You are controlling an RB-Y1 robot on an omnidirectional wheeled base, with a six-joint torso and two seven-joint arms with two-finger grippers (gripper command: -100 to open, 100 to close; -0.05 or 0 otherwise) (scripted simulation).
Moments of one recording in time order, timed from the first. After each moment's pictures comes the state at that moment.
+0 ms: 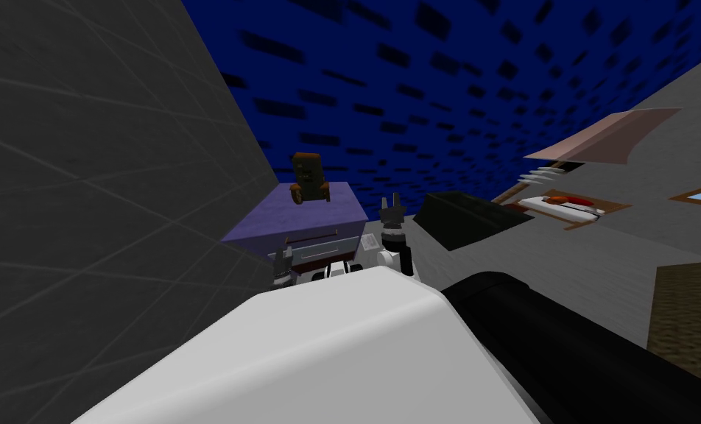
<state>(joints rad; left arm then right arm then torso) 0.28 0.09 0.01 -1.06 0.02 -1.25 0.02 0.50 -0.03 0.07 -2.39 -0.12 -0.37 -0.13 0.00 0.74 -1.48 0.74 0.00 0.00</state>
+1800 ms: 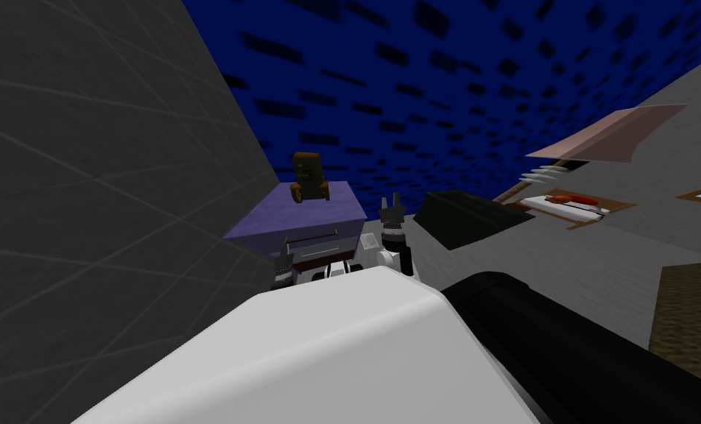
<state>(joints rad) 0.24 0.08 0.02 -1.06 0.02 -1.25 0.03 0.50 -0.03 0.07 -2.39 -0.12 -0.37 -0.13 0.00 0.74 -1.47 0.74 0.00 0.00</state>
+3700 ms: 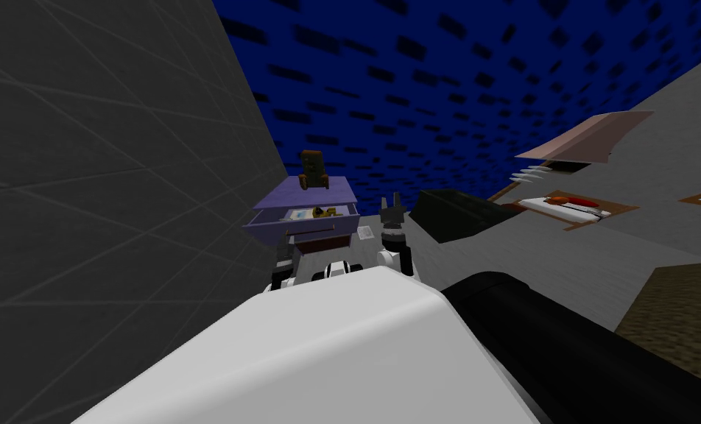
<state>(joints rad) 0.16 0.12 0.02 -1.14 0.02 -1.00 0.07 0.50 -0.03 0.07 -2.39 -0.12 -0.37 -0.13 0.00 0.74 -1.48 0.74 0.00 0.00</state>
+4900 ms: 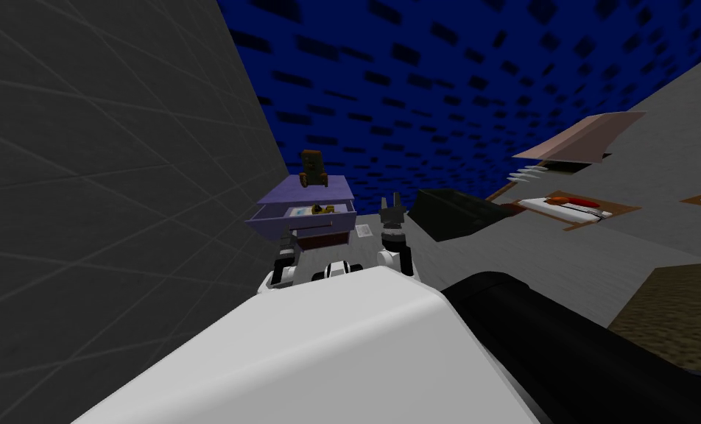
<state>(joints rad) 0.06 0.14 0.02 -1.17 0.04 -0.77 0.09 0.50 -0.03 0.07 -2.39 -0.12 -0.37 -0.13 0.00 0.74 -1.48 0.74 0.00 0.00</state>
